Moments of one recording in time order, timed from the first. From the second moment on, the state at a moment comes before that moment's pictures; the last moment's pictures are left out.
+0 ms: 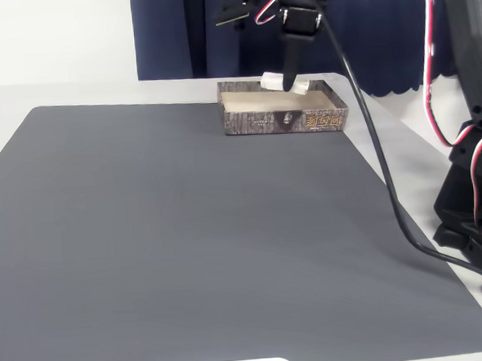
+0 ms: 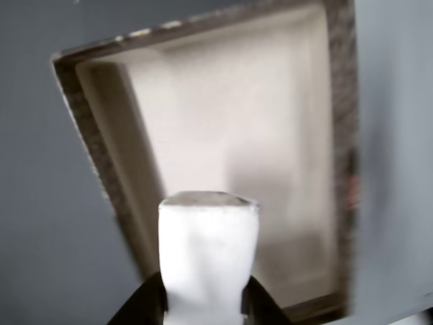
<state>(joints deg) 77.3 55.6 34.9 96.9 -59.9</state>
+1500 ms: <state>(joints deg) 76.2 44.6 30.6 88.1 -72.8</state>
